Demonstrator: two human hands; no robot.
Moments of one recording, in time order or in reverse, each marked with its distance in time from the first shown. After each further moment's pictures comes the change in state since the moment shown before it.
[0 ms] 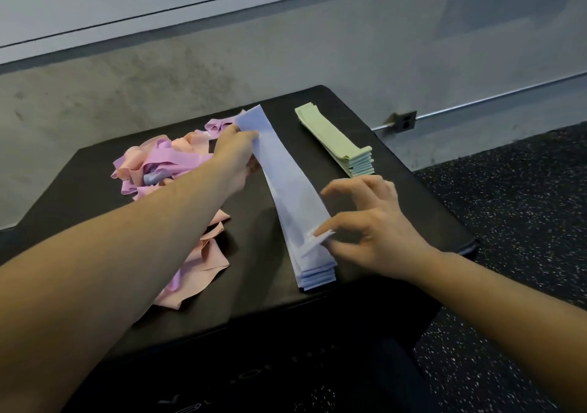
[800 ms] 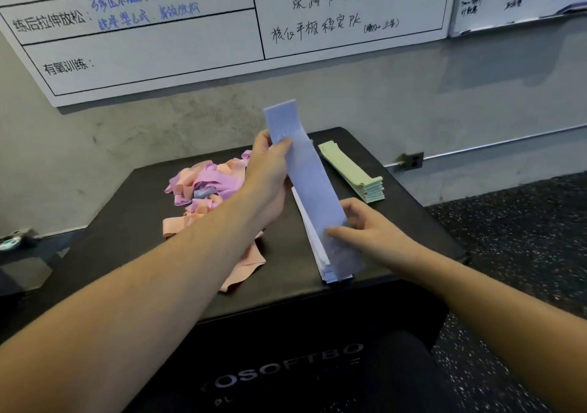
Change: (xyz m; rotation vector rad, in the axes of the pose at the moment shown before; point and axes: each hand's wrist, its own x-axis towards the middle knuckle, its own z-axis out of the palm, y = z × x) left_hand -0.137 0.055 -0.031 -0.257 -0.135 0.220; right_hand 0.025 -0.088 -0.042 0.878 -0.242 0.689
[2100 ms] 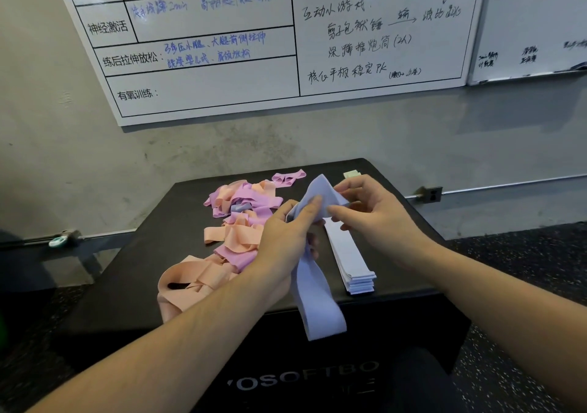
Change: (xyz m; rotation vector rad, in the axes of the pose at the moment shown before) left_hand -0.116 0.015 -0.049 0.150 0.015 -0.065; right_hand -0.028 -0.092 0.041 -0.103 0.142 -0.383
